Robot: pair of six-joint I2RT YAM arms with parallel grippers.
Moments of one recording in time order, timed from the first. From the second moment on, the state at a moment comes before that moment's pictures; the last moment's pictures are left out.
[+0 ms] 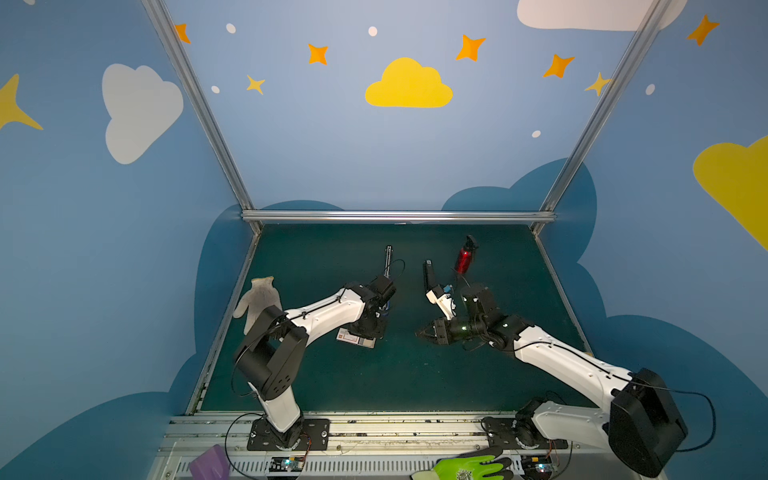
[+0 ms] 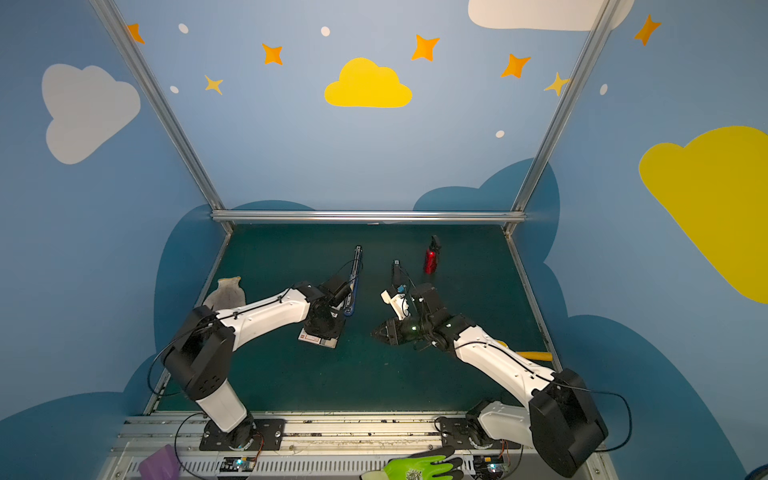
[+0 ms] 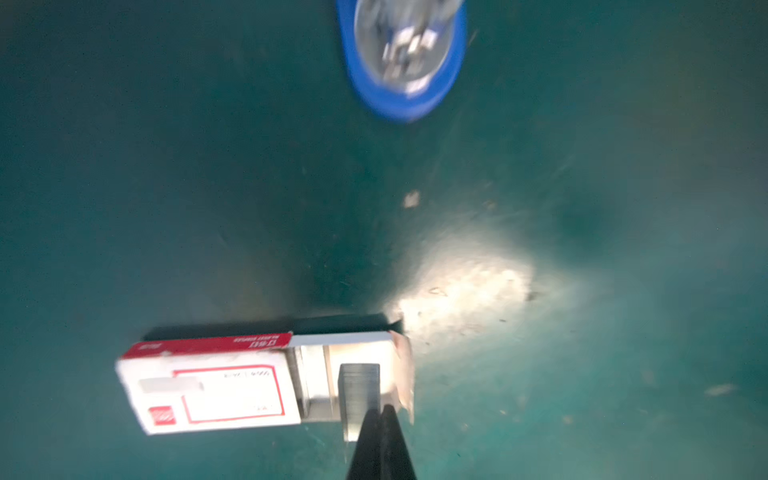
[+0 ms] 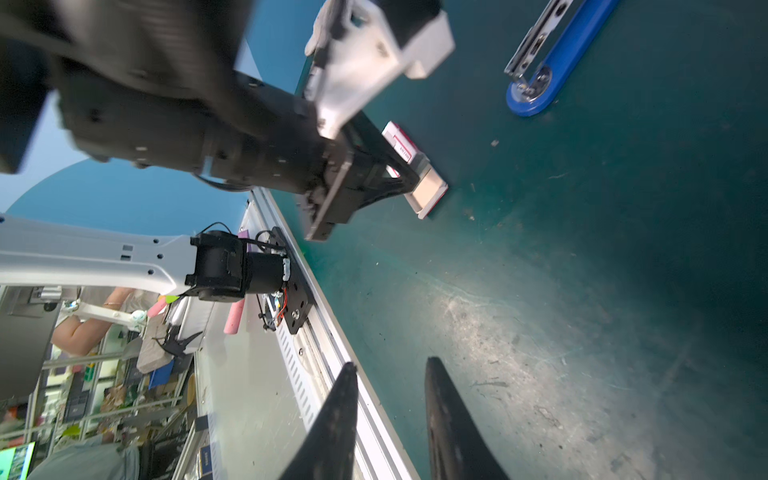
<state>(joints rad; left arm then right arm) -0.66 1.69 1.16 -0.87 -0.01 -0.41 0.65 1.21 0.72 -0.23 -0.65 0.46</state>
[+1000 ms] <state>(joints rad) -0.61 1.16 0.93 -0.21 0.65 -0.55 0.37 1.11 0.73 0.19 -0.92 0.73</state>
